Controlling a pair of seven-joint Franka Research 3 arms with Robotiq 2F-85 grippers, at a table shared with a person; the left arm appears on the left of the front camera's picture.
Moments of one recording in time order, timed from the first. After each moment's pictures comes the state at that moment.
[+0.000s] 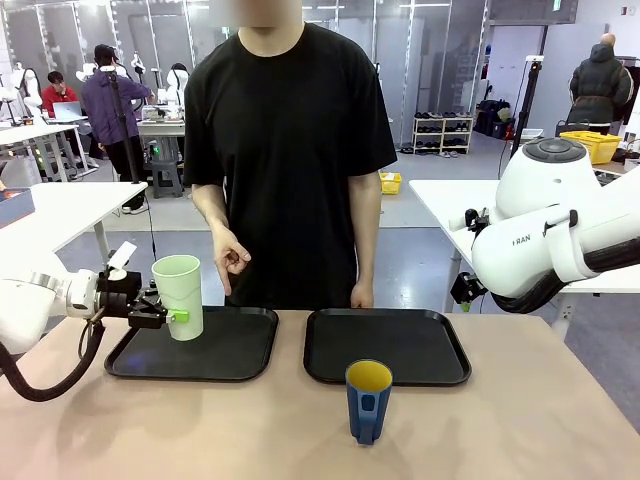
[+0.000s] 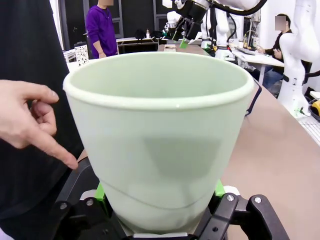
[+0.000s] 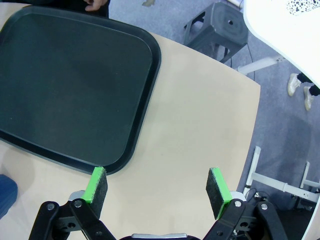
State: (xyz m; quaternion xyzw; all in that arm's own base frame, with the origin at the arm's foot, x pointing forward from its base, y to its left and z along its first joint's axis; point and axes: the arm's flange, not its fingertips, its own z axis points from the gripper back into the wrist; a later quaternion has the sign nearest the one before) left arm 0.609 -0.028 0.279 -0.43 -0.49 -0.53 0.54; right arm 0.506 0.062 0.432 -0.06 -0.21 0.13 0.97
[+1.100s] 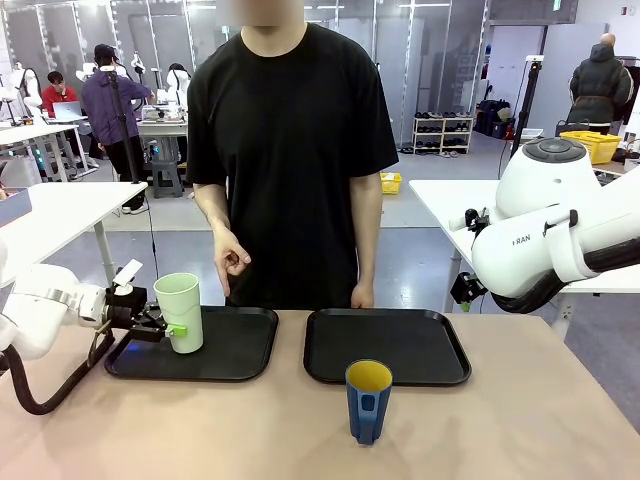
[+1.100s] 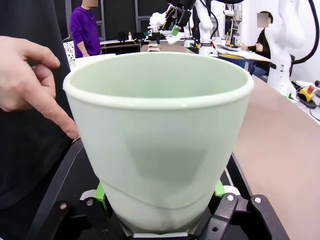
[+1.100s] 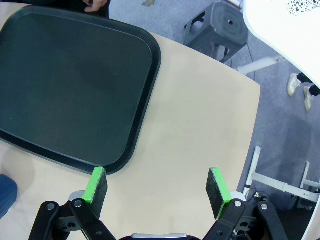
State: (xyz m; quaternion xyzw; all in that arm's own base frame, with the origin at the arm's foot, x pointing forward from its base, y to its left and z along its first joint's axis) left arm 0.651 -0.014 0.224 -0.46 -0.46 -0.56 0.52; right arm 0.506 0.062 0.432 -0.06 -0.21 0.13 0.97
